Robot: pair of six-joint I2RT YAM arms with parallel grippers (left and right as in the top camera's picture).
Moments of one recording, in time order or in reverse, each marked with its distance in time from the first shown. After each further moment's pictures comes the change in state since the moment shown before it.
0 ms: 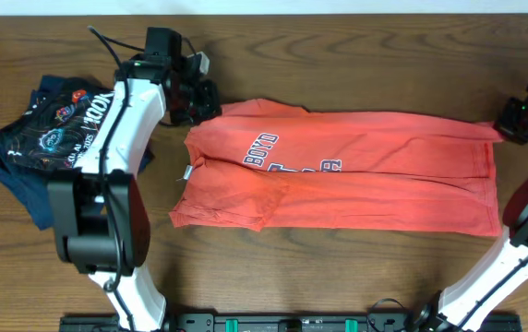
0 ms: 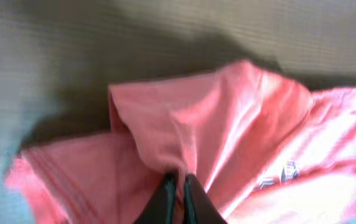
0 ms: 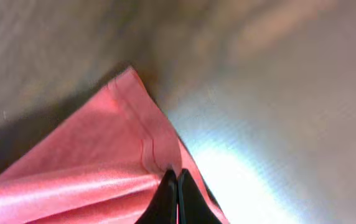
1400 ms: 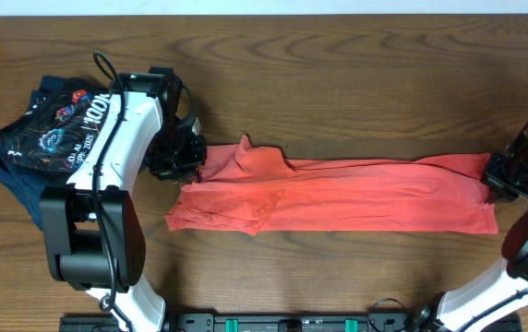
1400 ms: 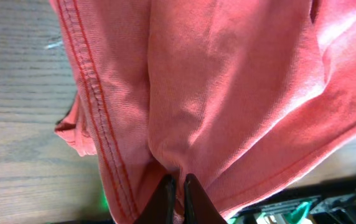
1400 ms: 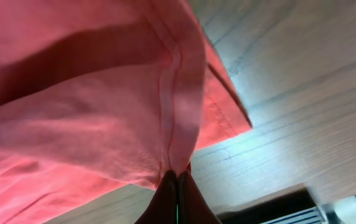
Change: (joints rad) left arm 0.000 -0.081 -0.111 -0.495 -0.177 0.090; right arm -0.022 -0.239 -0.336 -0.266 0.025 0.020
